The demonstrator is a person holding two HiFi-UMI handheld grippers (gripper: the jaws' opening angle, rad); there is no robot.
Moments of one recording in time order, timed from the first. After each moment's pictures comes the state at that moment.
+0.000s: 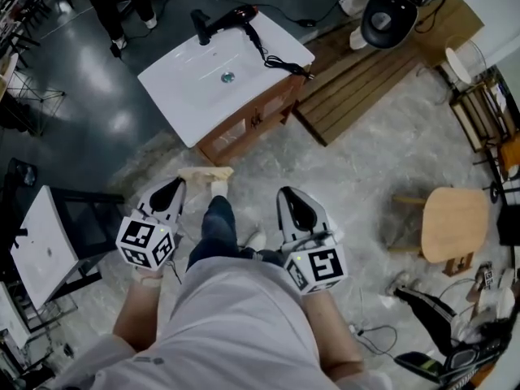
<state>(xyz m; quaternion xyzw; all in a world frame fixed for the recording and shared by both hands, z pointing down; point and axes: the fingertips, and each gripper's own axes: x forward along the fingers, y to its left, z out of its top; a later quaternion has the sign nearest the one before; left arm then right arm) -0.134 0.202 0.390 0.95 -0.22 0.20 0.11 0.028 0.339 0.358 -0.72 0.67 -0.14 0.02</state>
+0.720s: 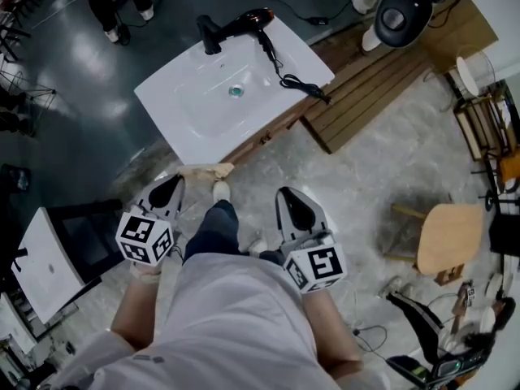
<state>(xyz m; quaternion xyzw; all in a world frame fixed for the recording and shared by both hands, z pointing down) -0.110 0.047 0.422 0.94 -0.21 0.23 0.15 0.052 0.185 0.382 -0.72 0.67 -0.18 0.00</state>
